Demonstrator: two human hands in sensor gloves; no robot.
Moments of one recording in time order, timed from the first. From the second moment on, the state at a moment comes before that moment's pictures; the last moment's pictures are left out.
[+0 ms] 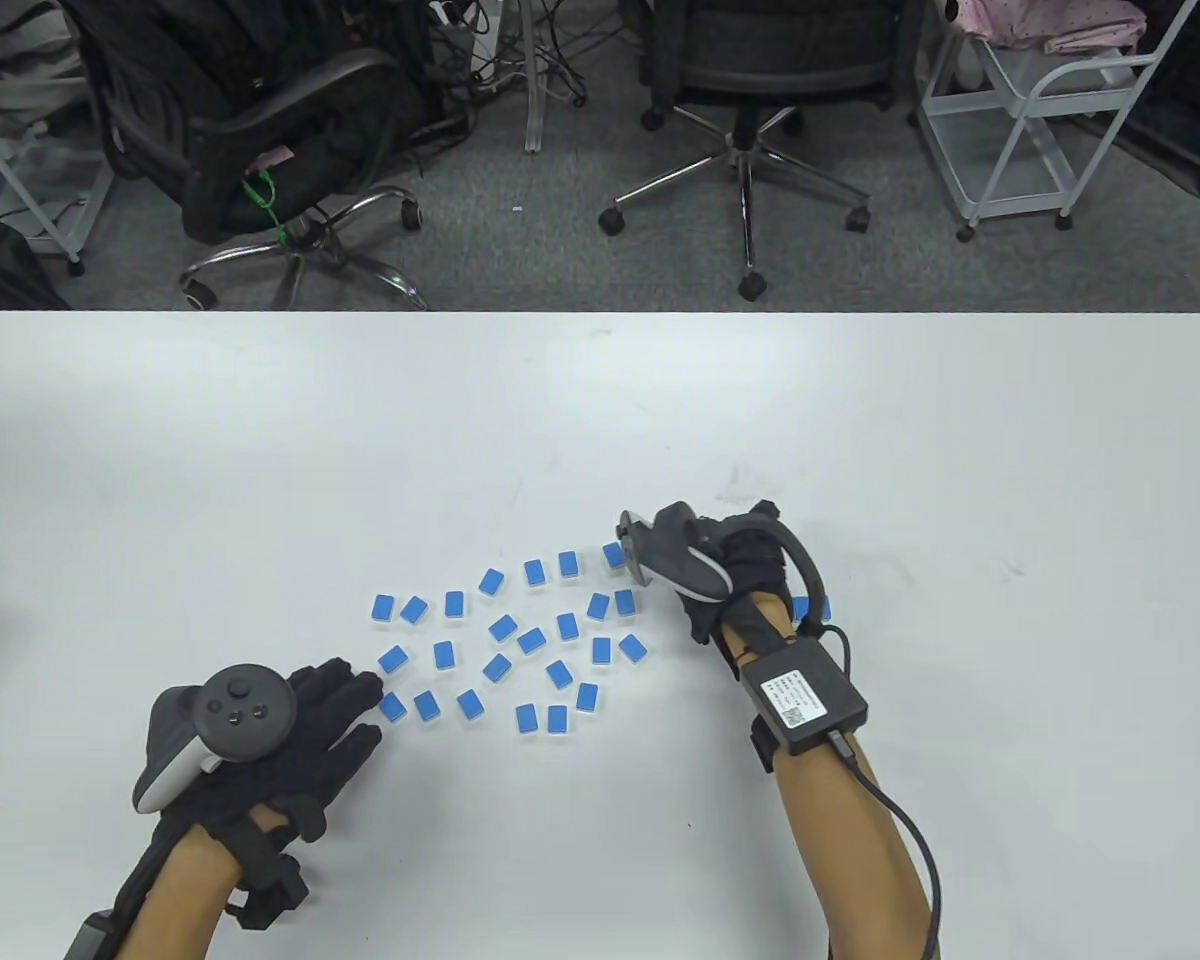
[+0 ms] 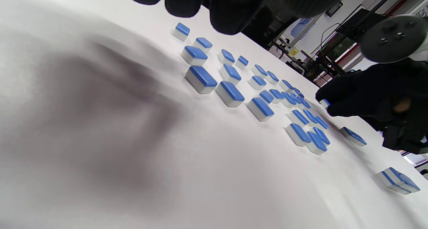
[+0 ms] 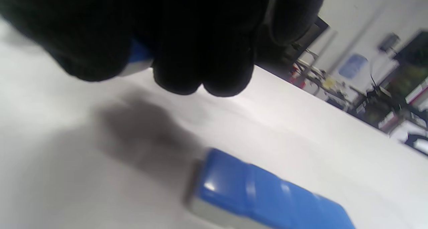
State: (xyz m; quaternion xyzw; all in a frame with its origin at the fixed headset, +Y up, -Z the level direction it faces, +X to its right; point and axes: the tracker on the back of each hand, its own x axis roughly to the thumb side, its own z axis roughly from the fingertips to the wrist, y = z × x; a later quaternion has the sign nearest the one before) left_hand -0.315 -0.734 -0.184 -0.21 -0.10 0.25 0.94; right_hand 0.087 -0.719 -0.320 0.00 -0.09 -0.98 0.17
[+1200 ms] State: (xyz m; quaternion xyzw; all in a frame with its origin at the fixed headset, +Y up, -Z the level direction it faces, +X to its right) left_hand -0.309 -0.738 -0.183 -0.22 -0.10 0.24 0.94; right_hand 0.241 -0.754 -0.303 0.09 -0.16 -0.98 -0.09
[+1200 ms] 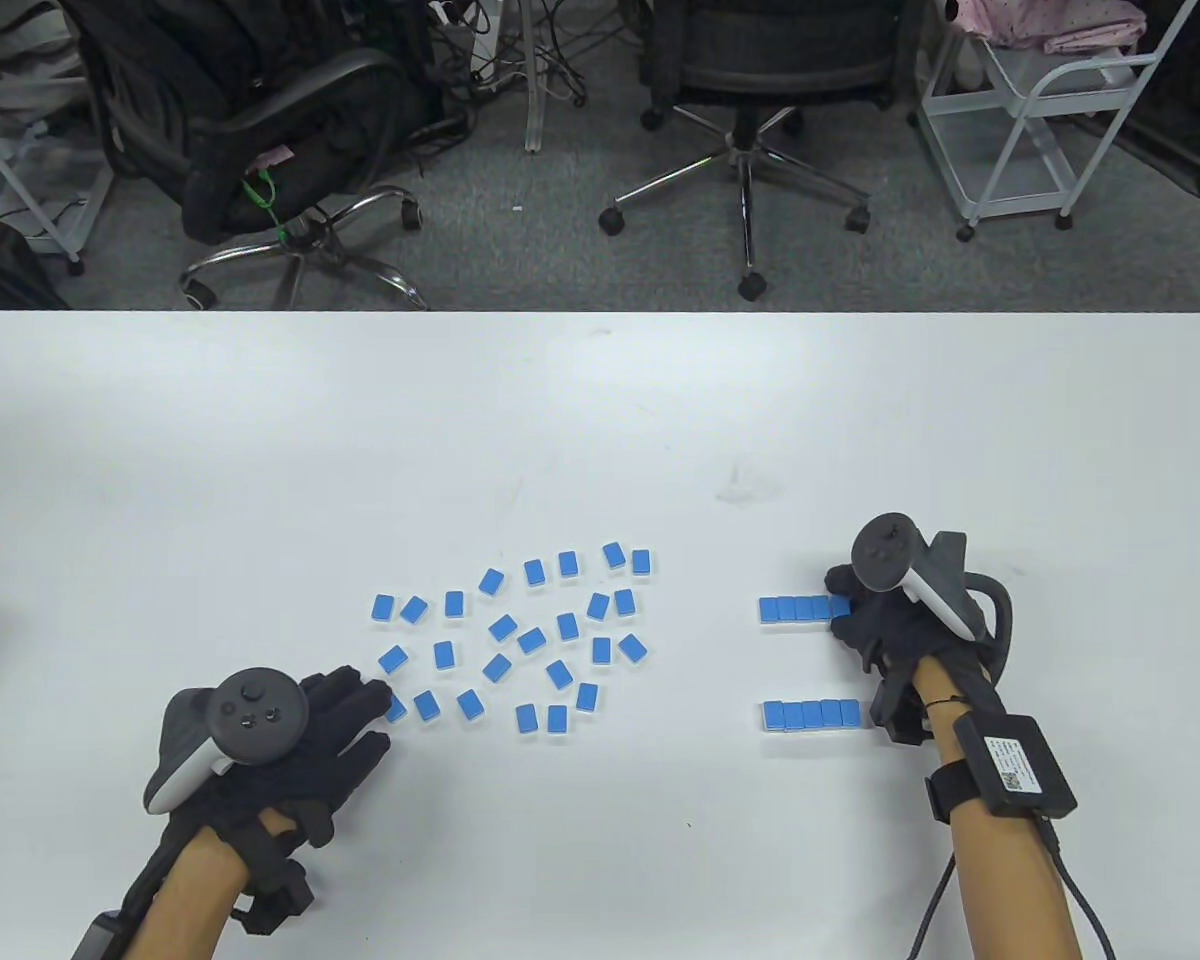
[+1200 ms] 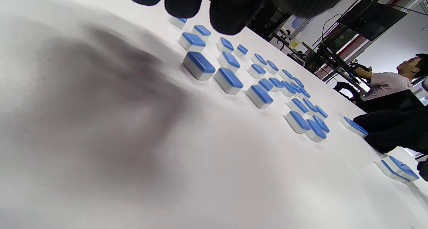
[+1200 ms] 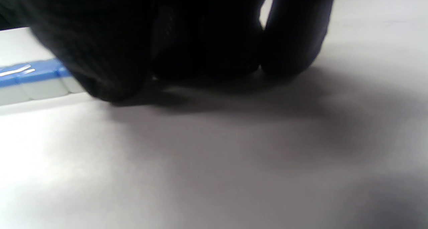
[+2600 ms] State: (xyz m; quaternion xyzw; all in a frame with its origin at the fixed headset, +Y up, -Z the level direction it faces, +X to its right) left_hand -0.314 -0.730 -0.179 -0.20 -0.11 0.24 0.94; right_hand 0.007 -0.739 -0.266 -0.21 -0.08 -0.96 0.19
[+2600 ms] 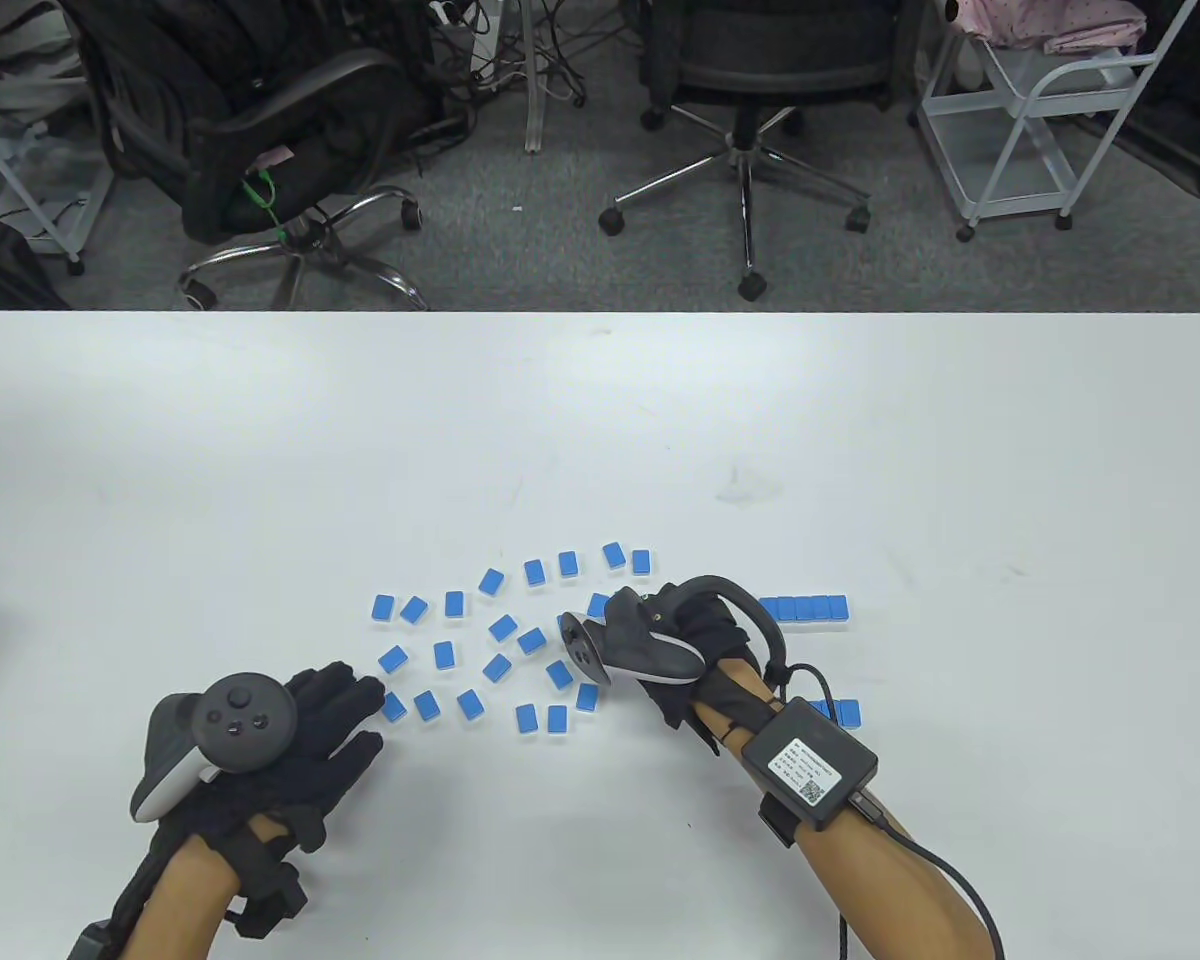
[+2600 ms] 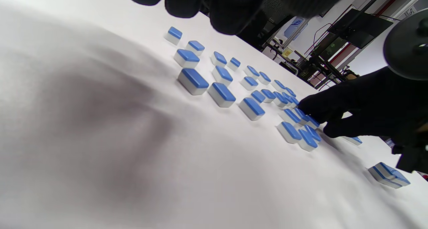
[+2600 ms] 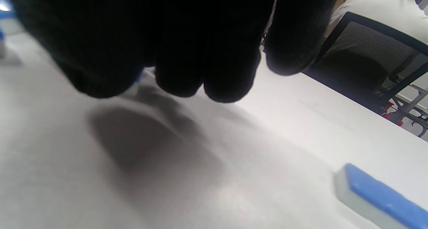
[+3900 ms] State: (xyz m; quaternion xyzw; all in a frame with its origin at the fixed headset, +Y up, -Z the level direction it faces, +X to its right) left_hand -0.312 -0.729 -0.182 -0.19 -0.10 0.24 0.95; right_hand 0.121 -0.734 -0.303 -0.01 -0.12 -0.97 0.20
